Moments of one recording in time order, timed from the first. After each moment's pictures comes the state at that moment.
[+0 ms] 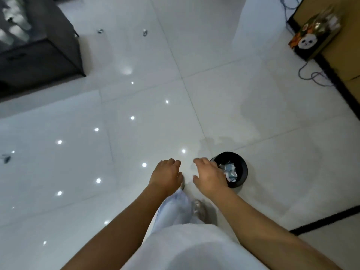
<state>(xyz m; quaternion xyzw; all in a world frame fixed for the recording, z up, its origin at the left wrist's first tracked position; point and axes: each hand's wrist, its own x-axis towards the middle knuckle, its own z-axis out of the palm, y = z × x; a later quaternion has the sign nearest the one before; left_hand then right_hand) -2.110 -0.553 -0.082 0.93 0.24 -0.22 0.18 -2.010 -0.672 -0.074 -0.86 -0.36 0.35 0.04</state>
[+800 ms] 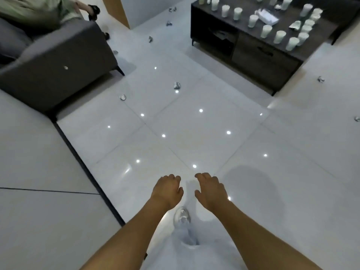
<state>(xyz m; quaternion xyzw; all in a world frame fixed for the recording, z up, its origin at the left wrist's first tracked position) -2.646 -0.386 -0.035 0.66 0.69 -0.12 0.28 -2.486 -0.355 -0.041 -0.54 -0.78 0.29 -0.14</state>
